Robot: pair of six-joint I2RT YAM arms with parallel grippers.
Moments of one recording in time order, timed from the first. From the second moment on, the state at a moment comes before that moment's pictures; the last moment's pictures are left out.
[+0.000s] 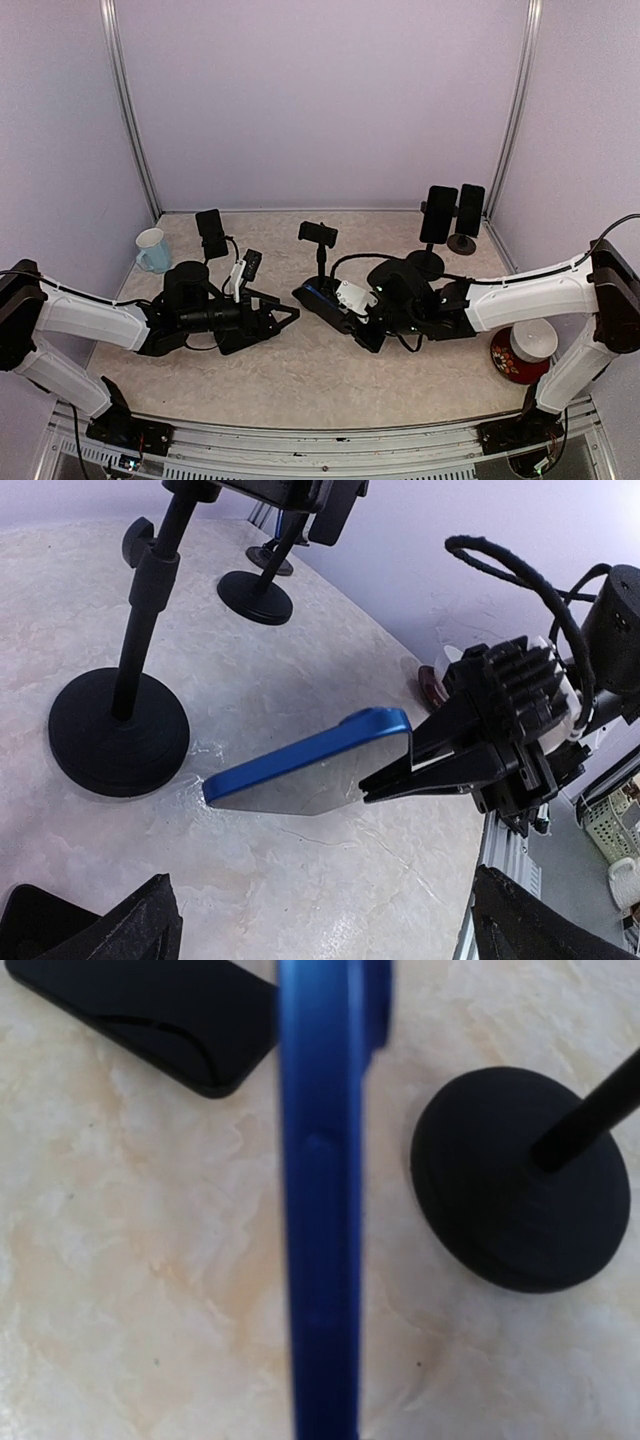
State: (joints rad) left arm -0.78 1.40 0.48 0.64 0.37 -0.44; right arm 1.03 1.57 0.88 -0.01 0.08 -0.16
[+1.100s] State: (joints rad) left arm -0.81 1.46 0.48 0.92 0.40 -0.60; right arm 1.20 1.56 0.88 0.12 0.36 -0.20
